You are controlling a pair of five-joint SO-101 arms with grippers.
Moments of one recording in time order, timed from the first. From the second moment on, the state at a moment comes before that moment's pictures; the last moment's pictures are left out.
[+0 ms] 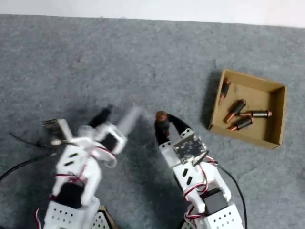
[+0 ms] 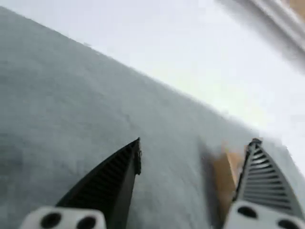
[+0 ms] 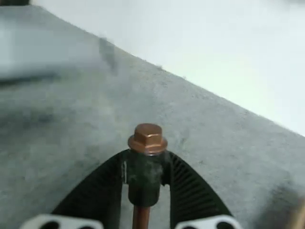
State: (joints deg) left arm 6.6 -103.1 93.1 26.2 40.7; right arm -27.3 -104.3 96.0 23.0 15.6
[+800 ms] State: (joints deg) left arm -4.7 -103.1 94.0 26.2 37.4; right arm 5.1 -89.3 92.9 4.8 11.8
